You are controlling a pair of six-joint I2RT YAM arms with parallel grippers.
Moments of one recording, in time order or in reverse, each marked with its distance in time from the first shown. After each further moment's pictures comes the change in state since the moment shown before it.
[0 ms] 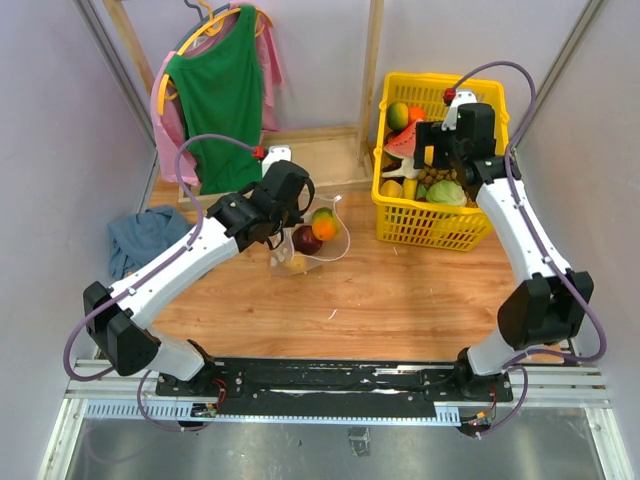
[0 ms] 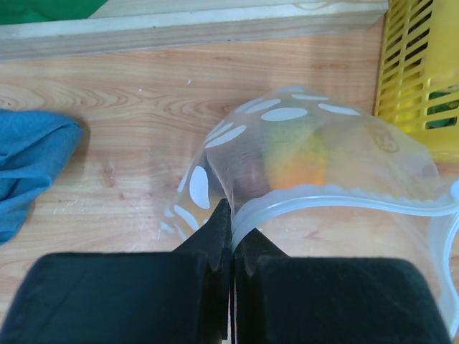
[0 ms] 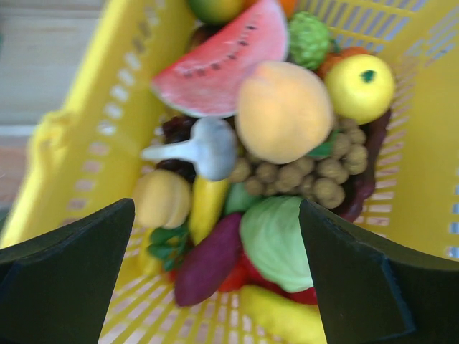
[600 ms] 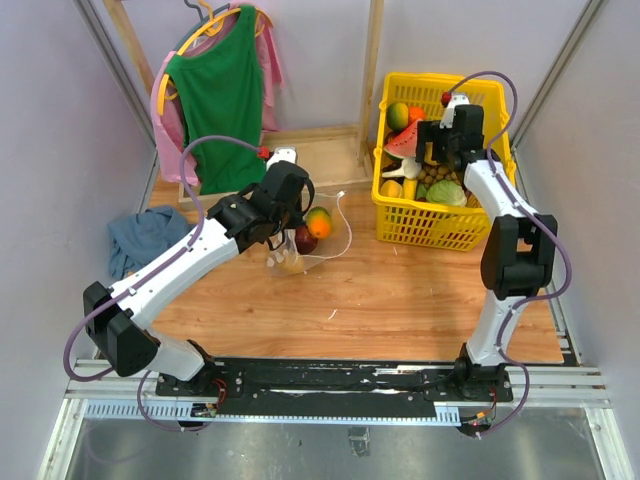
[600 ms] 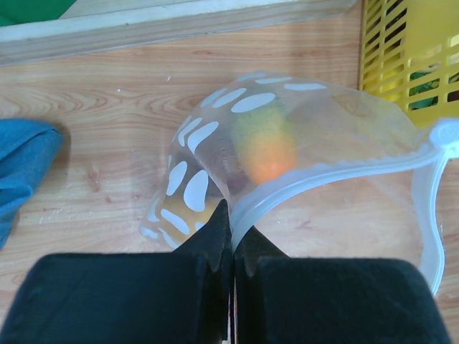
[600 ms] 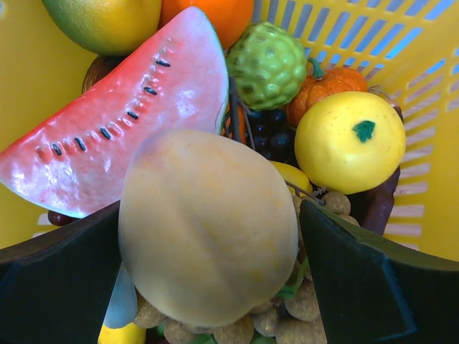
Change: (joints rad) left arm 0.000 -0.006 -0.020 0.033 0.071 0.043; right arm -0.122 0.366 0.082 0.269 -0.076 -0.043
